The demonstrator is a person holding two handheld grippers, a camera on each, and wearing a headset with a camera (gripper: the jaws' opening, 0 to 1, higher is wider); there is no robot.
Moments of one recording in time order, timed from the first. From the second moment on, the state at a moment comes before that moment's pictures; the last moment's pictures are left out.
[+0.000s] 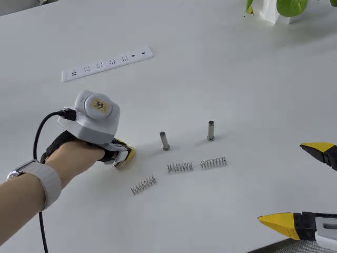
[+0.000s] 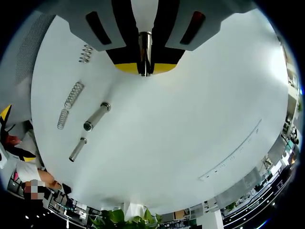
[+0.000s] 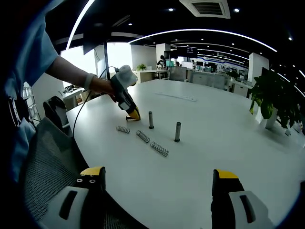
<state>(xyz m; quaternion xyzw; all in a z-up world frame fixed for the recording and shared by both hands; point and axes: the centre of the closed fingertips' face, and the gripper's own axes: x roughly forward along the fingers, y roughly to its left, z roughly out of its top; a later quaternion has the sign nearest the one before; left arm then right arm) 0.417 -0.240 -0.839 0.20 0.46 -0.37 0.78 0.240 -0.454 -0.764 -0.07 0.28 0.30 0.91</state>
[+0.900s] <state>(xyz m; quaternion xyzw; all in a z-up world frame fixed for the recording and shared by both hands) 0.413 -0.232 -0.811 0.17 0.43 -0.38 0.80 0.237 -0.444 -0.767 -0.08 0.28 0.31 0.90</state>
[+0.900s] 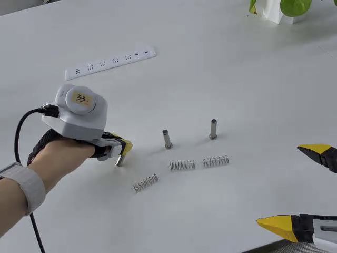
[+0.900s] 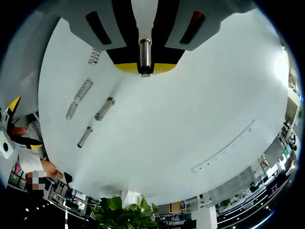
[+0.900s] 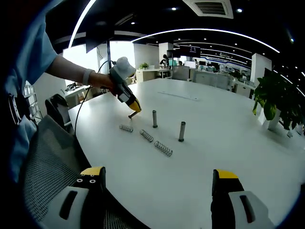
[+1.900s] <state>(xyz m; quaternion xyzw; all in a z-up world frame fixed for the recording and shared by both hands) 0.403 -0.228 -0.796 0.16 0.42 -0.38 0.81 0.235 -0.443 -0.766 -0.08 0.28 0.31 0.90</state>
